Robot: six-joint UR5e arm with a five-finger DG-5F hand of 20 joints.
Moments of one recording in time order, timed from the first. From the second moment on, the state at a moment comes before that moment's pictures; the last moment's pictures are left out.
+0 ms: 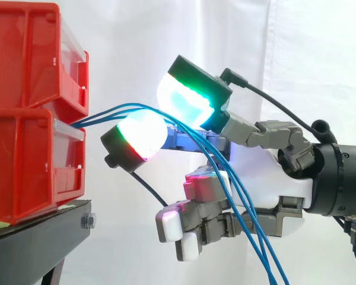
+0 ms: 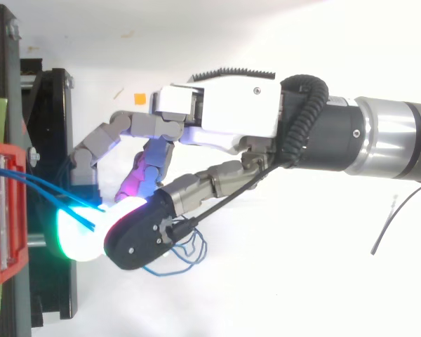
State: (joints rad) arm 0.11 -2.35 -1.18 -2.65 -1.43 -0.09
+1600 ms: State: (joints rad) arm 0.11 -2.32 -1.18 -2.81 -1.43 -0.19
